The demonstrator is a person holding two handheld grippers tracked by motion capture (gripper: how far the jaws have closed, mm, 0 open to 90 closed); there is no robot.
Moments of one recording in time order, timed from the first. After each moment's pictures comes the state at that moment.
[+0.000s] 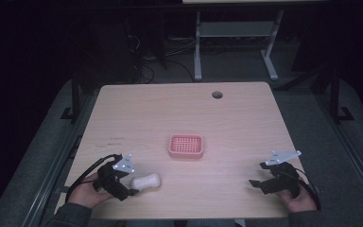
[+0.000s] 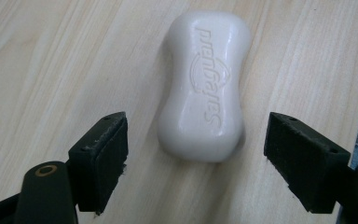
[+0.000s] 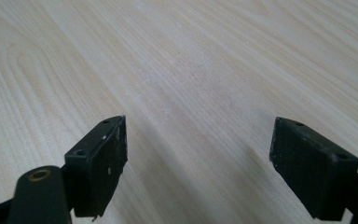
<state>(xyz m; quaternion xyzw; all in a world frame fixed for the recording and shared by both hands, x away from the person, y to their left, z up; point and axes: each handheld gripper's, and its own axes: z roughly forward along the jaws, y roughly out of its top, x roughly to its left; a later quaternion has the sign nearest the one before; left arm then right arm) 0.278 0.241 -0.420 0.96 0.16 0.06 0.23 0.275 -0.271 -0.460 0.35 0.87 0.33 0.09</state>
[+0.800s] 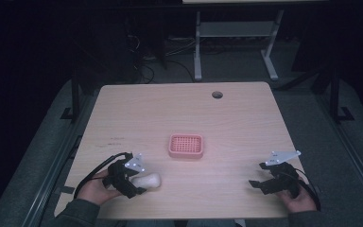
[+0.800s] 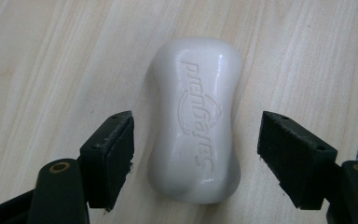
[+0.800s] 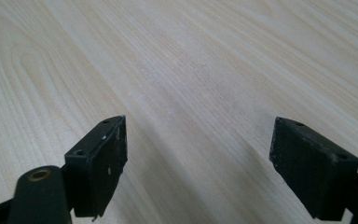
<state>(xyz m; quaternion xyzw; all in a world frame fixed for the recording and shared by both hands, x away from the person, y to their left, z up) 0.286 0.216 -0.423 0.97 0.15 0.04 0.21 0.275 -0.271 -0.460 0.34 0.87 0.33 0.09</state>
